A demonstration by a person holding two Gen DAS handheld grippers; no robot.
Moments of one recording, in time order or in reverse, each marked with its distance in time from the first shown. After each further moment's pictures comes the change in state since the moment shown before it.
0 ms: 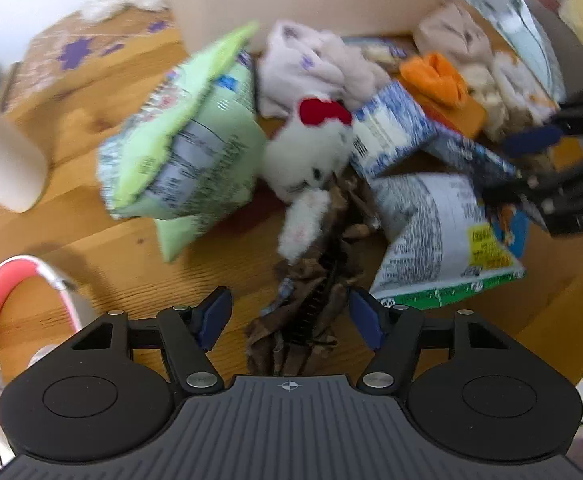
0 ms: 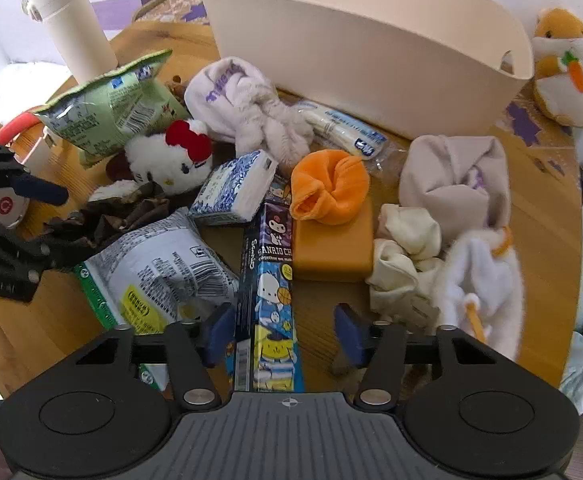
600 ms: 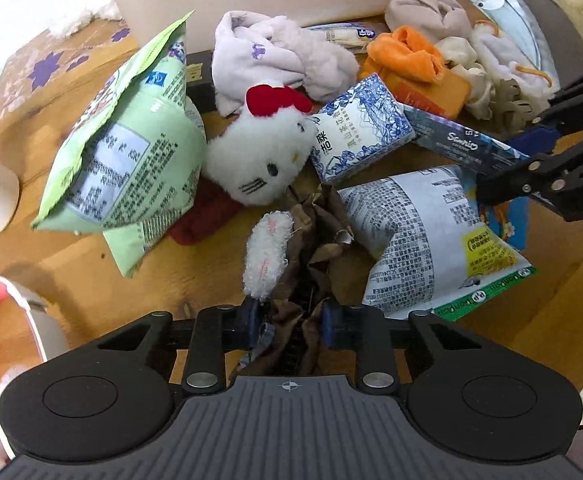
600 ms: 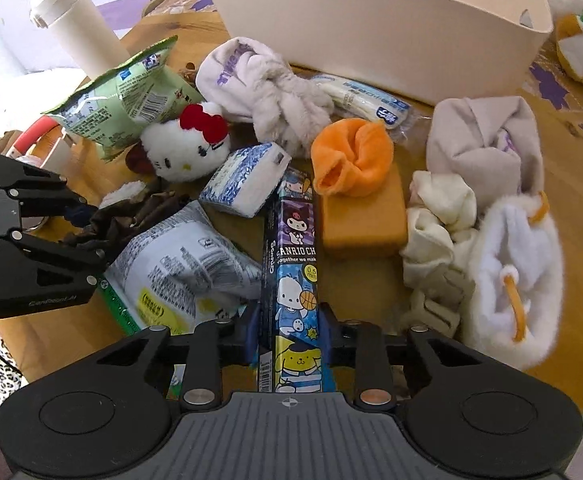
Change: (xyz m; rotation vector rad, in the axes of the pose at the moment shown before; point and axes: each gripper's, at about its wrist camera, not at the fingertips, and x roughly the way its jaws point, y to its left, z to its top) left arm 0.016 -0.025 0.004 0.049 -0.021 -0.001; right arm -0.007 -0.004 -0.018 0.046 0.028 0.119
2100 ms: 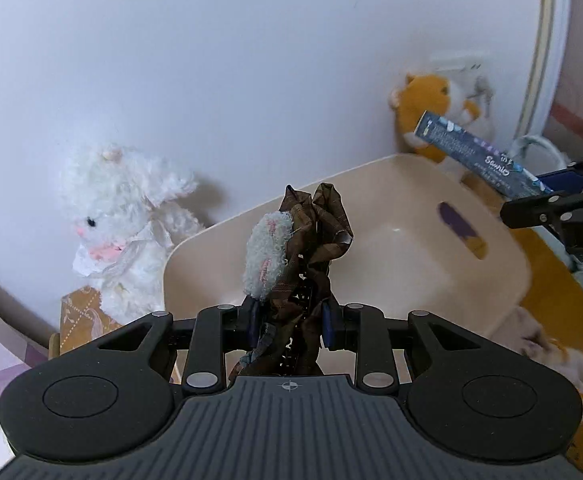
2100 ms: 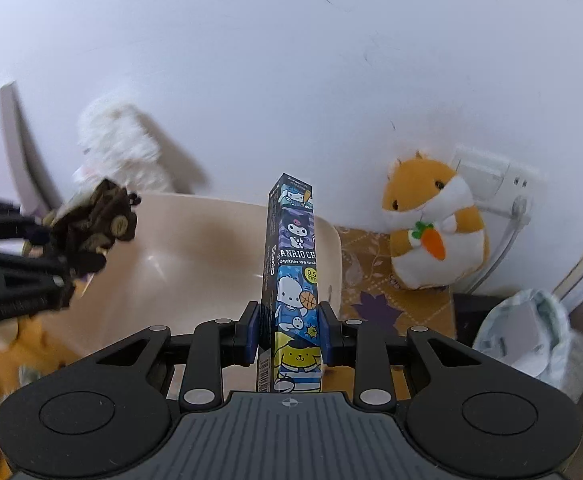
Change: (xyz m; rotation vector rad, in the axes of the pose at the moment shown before) left arm -0.072 0.035 0.255 0.086 -0.390 0.162; right arm -0.080 -0.088 0.181 0.184 -0.438 -0.269
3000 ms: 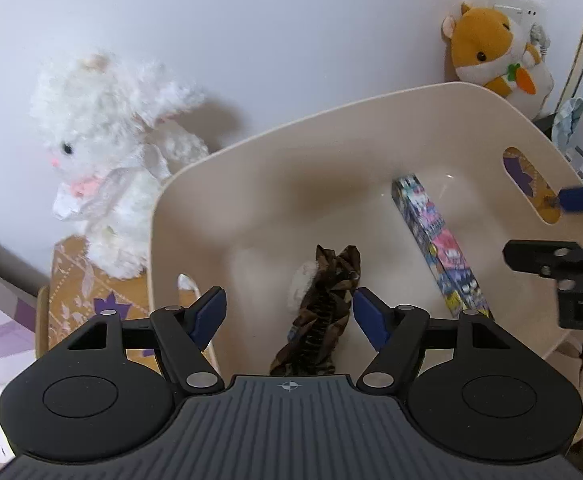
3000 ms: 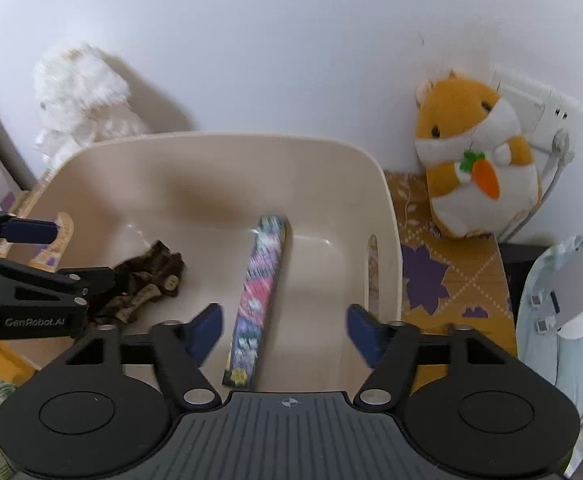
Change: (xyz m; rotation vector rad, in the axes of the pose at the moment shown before) left arm 0.061 0.018 -0.014 -0.040 0.152 0.059; right arm 0.060 0.022 -0.019 0.008 0.090 0.002
